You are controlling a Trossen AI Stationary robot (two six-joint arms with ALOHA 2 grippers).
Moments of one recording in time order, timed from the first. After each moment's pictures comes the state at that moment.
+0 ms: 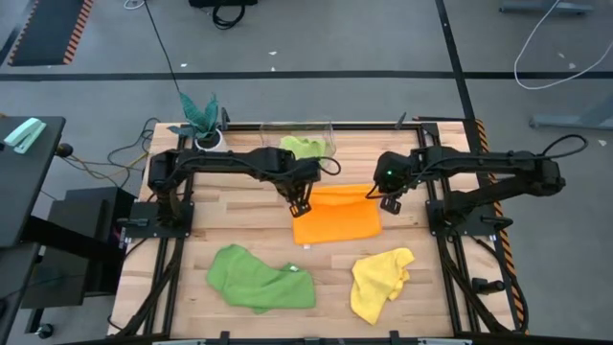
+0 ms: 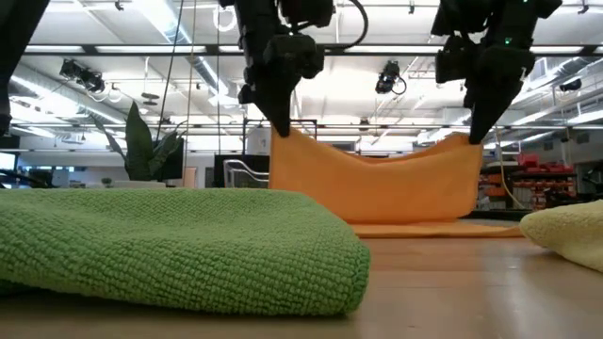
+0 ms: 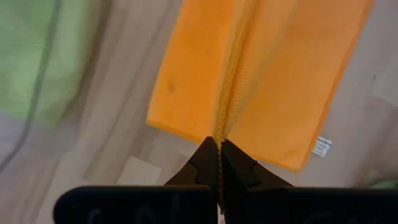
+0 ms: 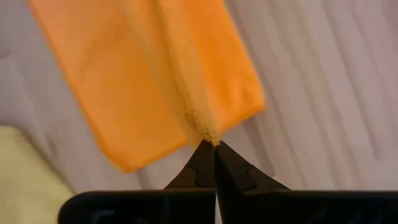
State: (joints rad) left arm 0.10 1.89 1.64 -1.01 -0.07 -0.32; right arm -0.20 1.10 0.86 -0.99 0.04 0.19
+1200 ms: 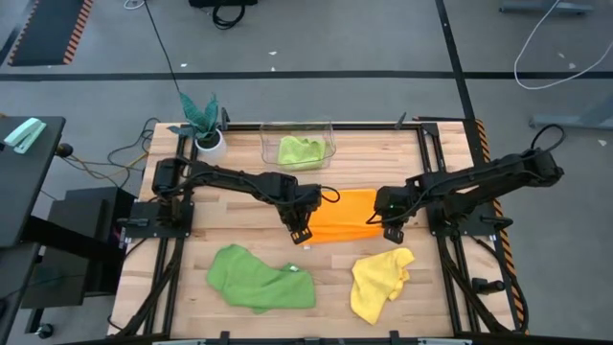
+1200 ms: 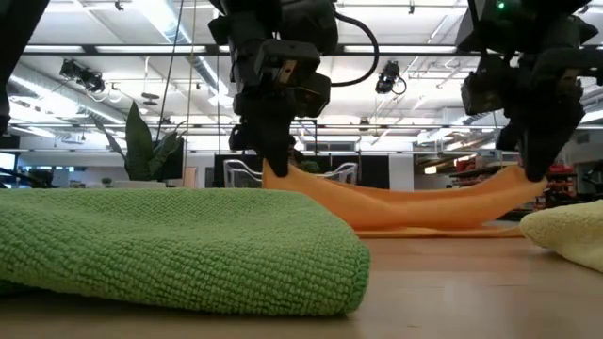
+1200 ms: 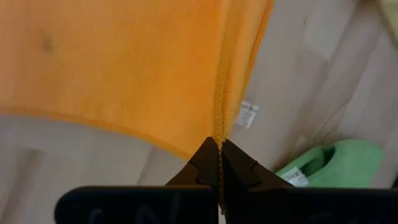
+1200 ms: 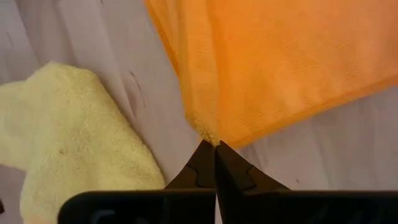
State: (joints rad) left arm -0.01 1.94 1.43 -0.74 0.22 -0.45; right arm 0.06 1.11 0.61 -0.73 -0.16 0.47
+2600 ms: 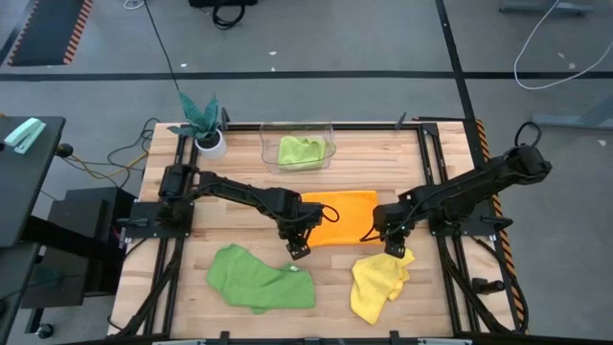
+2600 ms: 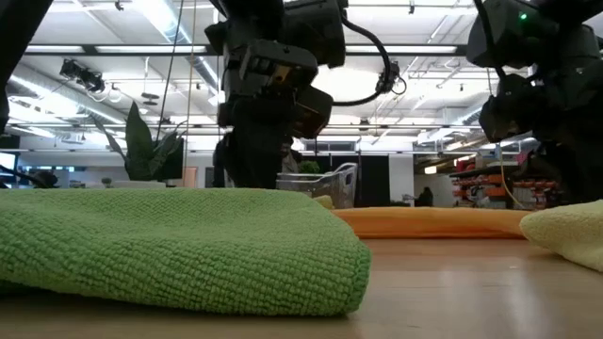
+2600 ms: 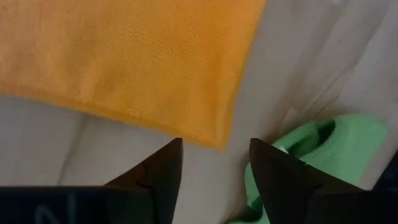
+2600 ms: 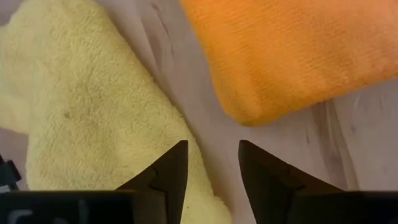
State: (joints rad) left arm -0.09 2.01 1.43 -0.75 0.29 -0.54; right arm 0.20 1.25 0.56 -0.65 -0.26 0.61
